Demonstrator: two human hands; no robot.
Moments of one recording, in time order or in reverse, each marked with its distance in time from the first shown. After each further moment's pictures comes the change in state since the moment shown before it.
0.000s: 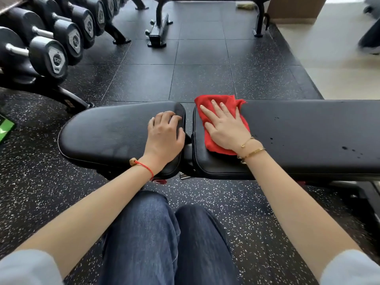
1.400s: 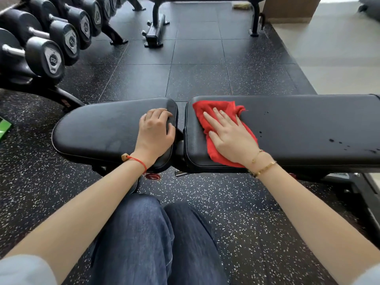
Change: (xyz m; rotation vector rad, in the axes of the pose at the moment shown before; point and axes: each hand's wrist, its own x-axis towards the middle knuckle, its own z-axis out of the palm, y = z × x) left_hand -0.003 0.003 -0.003 -0.031 0.028 -0.018; right_hand -0.051 0.025 0.012 -0.034 0.099 -0.088
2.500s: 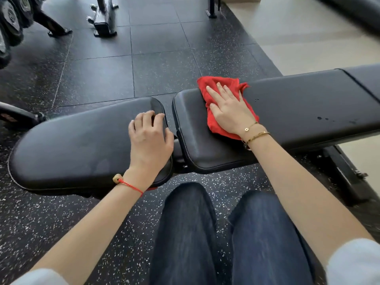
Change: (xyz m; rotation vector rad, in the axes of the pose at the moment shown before) left_hand 0.000 -0.012 0.008 0.026 -0.032 0.088; right_hand 0.050 0.014 -0.007 0.026 0.004 0.366
